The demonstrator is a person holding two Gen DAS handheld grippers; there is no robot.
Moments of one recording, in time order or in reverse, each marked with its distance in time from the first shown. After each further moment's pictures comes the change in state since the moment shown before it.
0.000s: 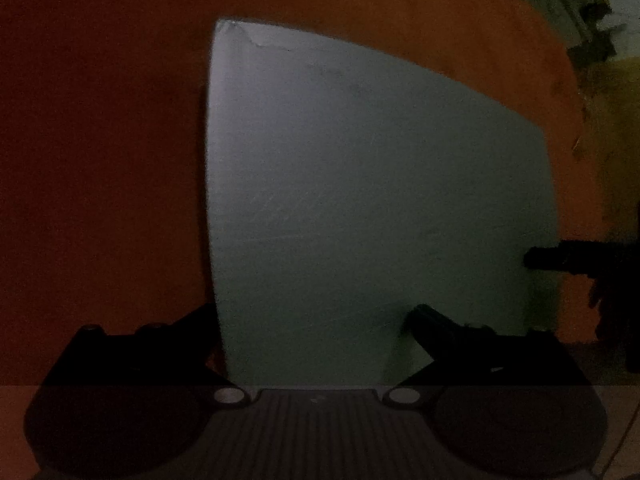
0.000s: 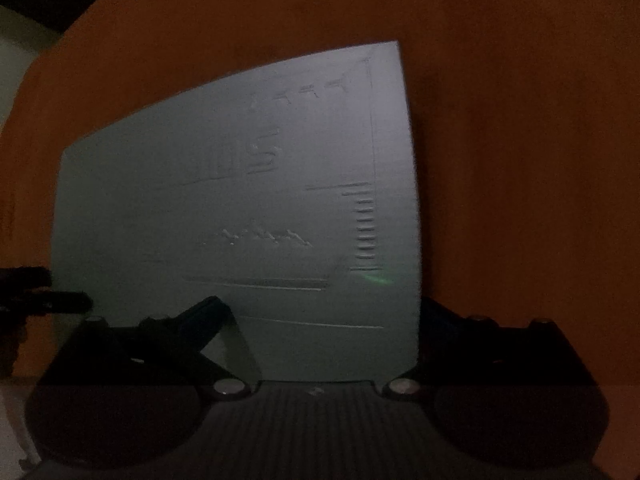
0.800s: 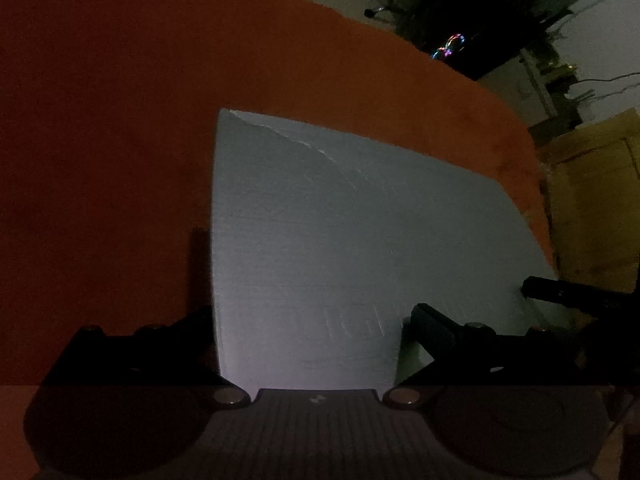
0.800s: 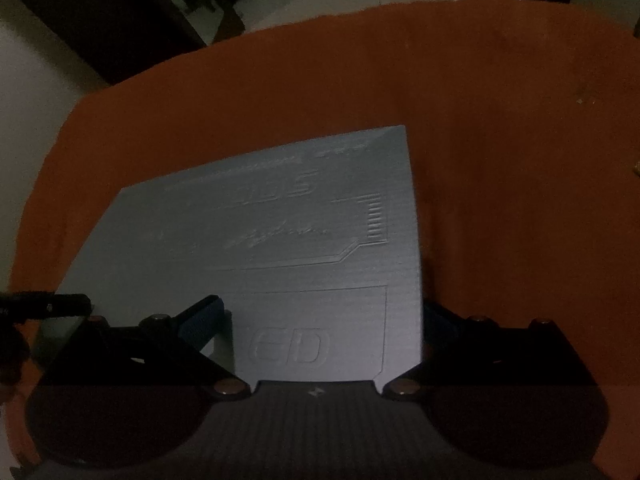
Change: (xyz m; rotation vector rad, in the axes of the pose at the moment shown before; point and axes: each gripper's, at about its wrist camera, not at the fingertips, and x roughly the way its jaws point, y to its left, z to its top) left arm -0.169 -0.035 -0.088 -0.023 -0.262 0.010; right arm -0.147 0.051 -0.066 -0.090 -0.245 -0.002
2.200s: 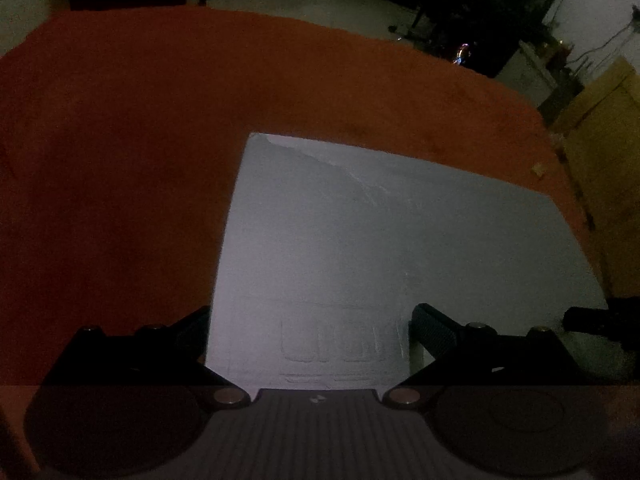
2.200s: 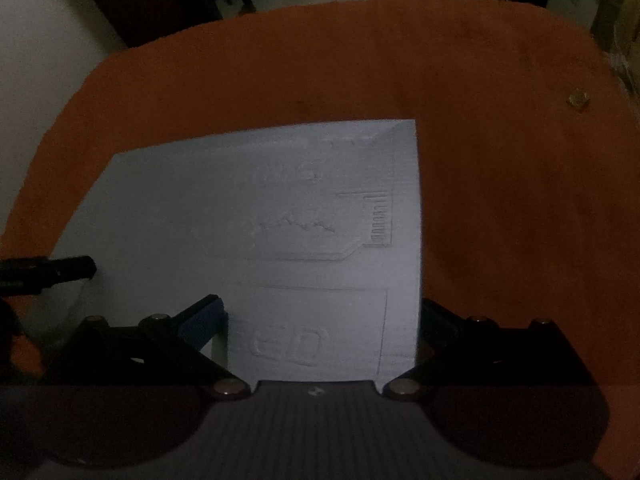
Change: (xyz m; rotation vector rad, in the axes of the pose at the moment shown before) left arm -0.021 -0.062 -0.165 0.063 -0.169 0.243; right arm -0.029 0.047 -0.142 -0.067 -0.016 -0.071
